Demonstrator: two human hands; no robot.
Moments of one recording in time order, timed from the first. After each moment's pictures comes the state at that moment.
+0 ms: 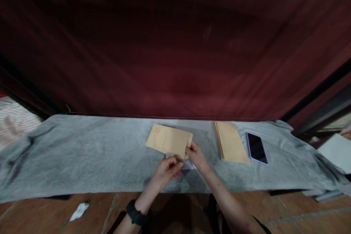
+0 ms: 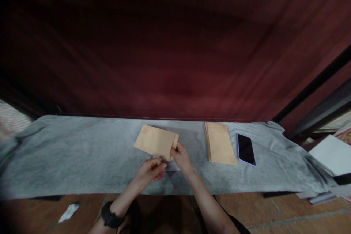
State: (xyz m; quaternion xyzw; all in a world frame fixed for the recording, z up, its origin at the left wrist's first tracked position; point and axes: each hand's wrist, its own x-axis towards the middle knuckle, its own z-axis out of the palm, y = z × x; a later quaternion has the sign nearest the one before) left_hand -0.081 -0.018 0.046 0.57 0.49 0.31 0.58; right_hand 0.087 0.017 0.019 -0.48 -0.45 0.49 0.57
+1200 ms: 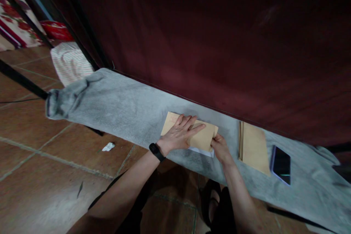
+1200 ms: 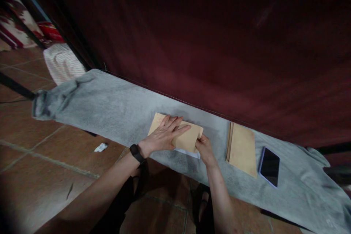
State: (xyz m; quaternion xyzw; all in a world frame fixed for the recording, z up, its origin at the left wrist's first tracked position) left_hand -0.124 0.009 0.072 0.90 0.38 0.19 0.07; right_hand 0.102 0.004 0.028 -0.46 -0.47 0.59 0.46
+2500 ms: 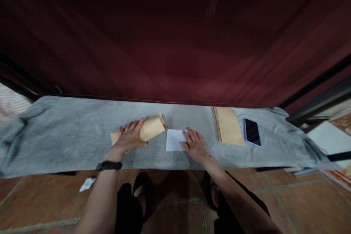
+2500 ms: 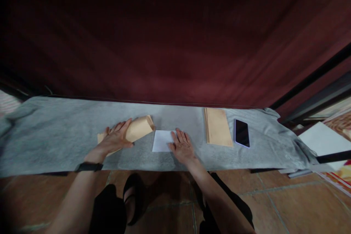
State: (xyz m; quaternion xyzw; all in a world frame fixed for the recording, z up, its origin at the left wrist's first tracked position) left_hand -0.211 0.056 0.049 0.78 0.62 -0.01 0.12; right_hand 0.108 -0.028 -0.026 -0.63 -0.77 0.01 0.12
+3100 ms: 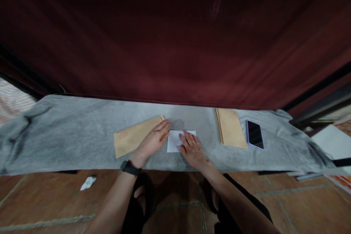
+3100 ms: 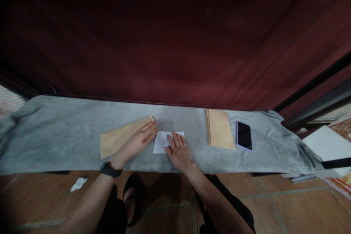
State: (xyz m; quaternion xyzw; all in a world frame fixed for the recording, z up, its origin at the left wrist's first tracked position) left_hand -0.141 0.039 0.040 0.88 0.41 0.20 0.13; right_hand 0.087 -0.035 -0.028 -0.59 -0.79 -0.02 0.14
